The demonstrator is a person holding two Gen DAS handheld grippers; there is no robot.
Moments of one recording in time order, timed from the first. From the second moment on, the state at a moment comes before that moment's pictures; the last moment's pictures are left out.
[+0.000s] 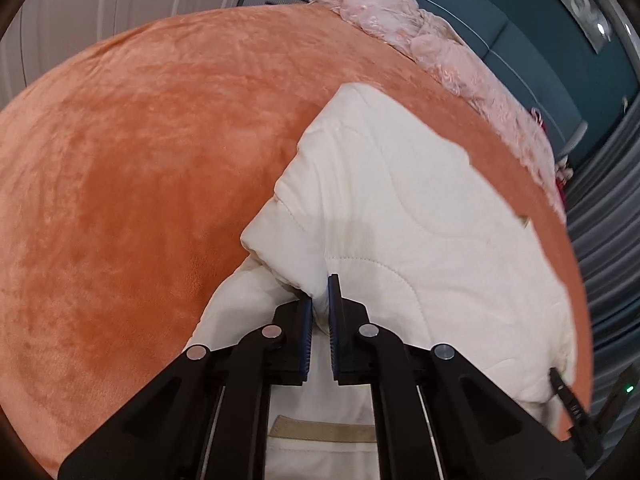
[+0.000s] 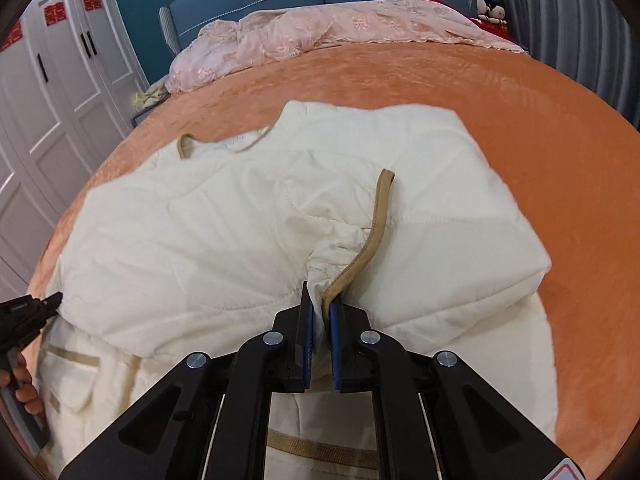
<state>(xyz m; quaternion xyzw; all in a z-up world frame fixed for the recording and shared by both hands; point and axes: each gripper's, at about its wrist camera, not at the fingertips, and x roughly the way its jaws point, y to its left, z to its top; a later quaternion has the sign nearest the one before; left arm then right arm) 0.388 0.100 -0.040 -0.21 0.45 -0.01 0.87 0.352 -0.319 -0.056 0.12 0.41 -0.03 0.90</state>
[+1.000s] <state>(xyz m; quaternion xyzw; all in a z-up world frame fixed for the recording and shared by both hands) 0.448 0.044 0.060 -0.06 0.40 -0.03 0.91 0.404 -0.291 0.037 0.16 0.35 0.05 0.92</state>
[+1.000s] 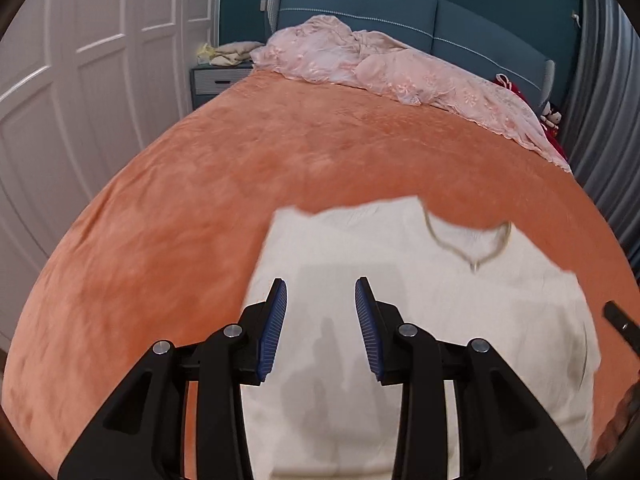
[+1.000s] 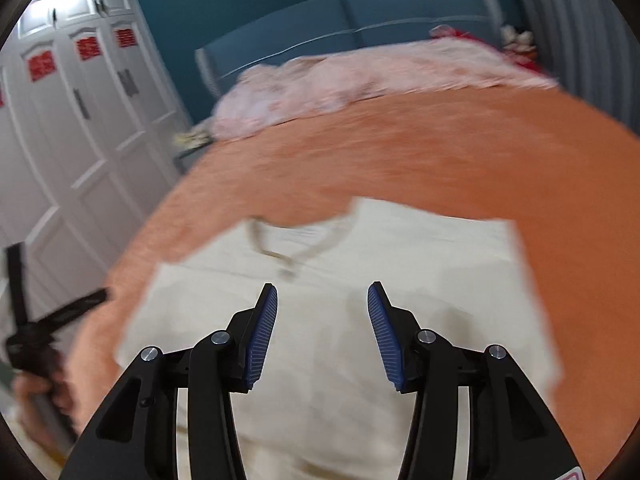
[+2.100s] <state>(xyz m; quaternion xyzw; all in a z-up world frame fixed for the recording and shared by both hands) 0.555 0.017 -0.063 -0.05 0.41 0.00 0.91 0.570 -0.200 -0.085 0.12 0.44 0.04 0.89</state>
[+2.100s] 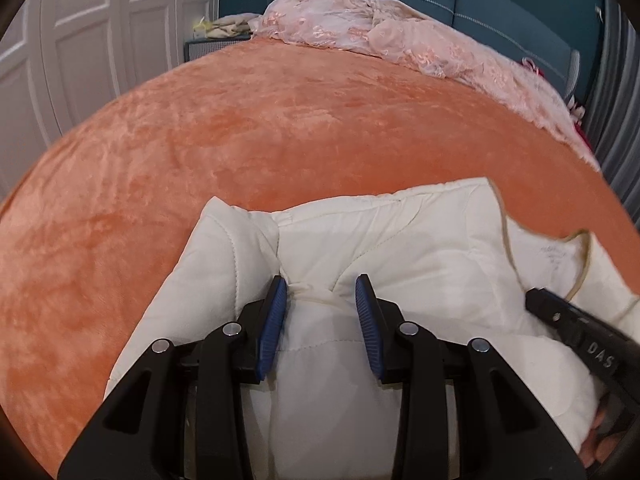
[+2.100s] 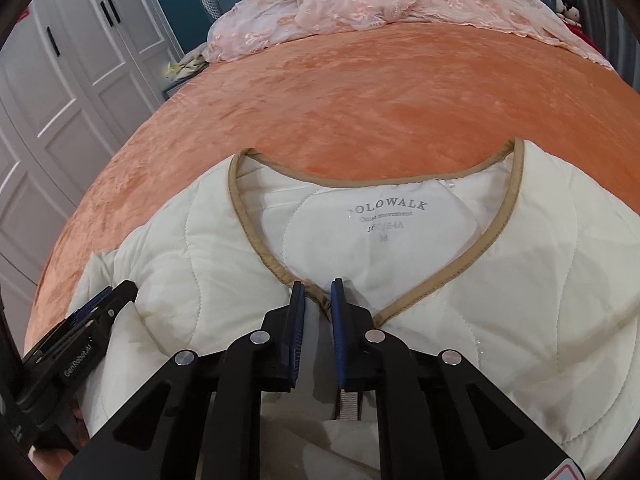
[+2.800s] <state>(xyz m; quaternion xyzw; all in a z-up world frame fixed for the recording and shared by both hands) 0.543 -0.127 -0.001 -0.04 0.45 -0.19 0.87 0.515 -0.388 -0.044 0.23 0.39 -0.07 0.89</state>
